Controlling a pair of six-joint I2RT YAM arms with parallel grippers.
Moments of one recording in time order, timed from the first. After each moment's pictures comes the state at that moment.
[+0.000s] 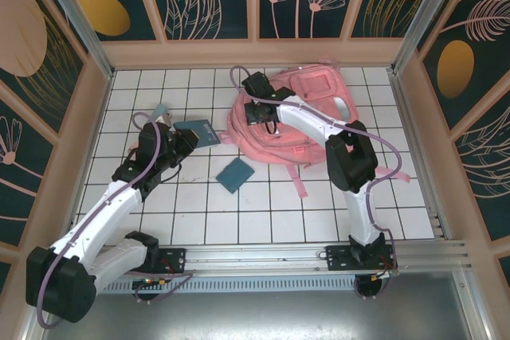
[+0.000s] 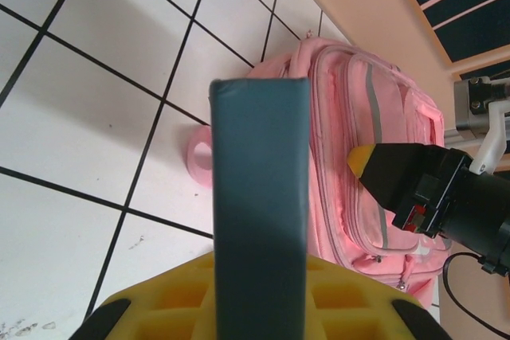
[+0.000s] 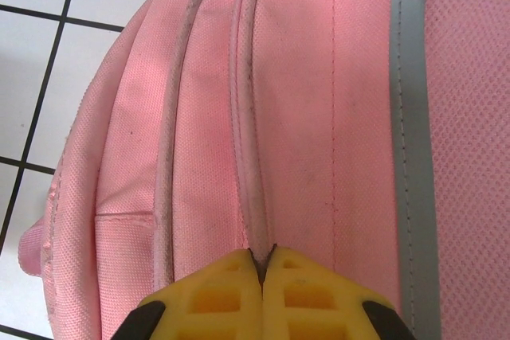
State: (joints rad) left arm -0.35 1.01 0.68 -0.22 0.09 -0.96; right arm 0.67 2.09 1.77 -0.67 0.17 0.37
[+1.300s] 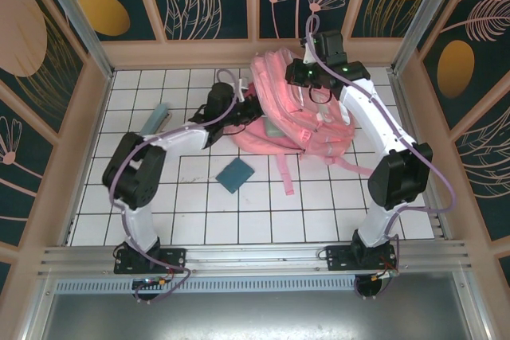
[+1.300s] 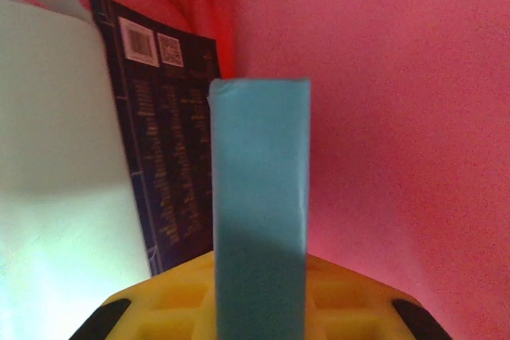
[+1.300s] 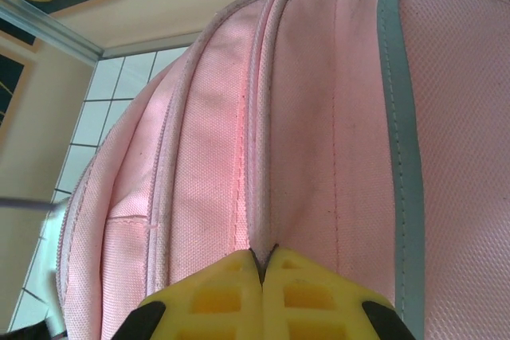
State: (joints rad) left arm -0.56 1.93 1.25 0.39 0.50 -1.05; right arm 0.35 1.76 1.77 -0.67 -0.32 0.42
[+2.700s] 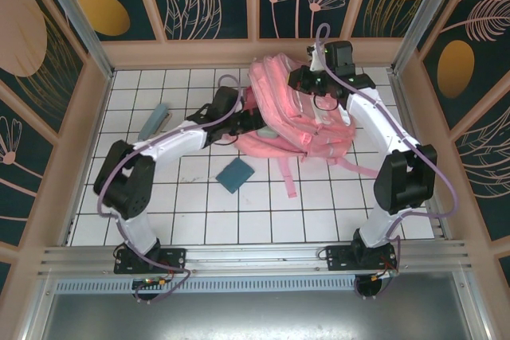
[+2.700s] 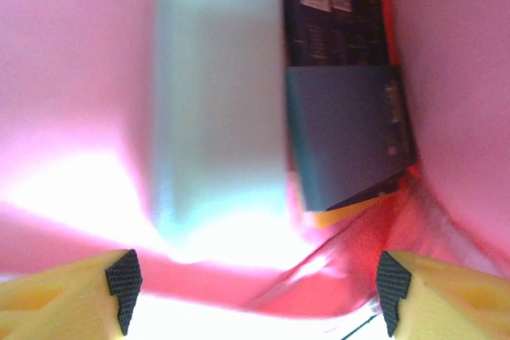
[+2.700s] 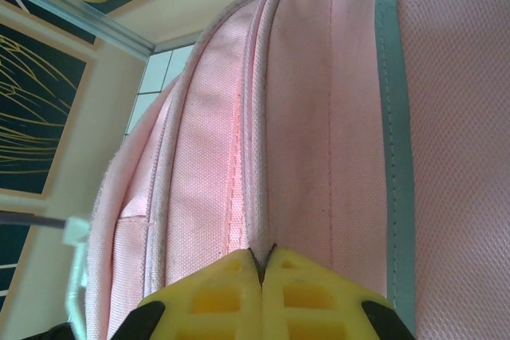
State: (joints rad) left arm -0.58 1.75 1.21 -0.15 0.22 -0.77; right arm 0.28 1.71 1.56 -0.47 -0.51 0.47
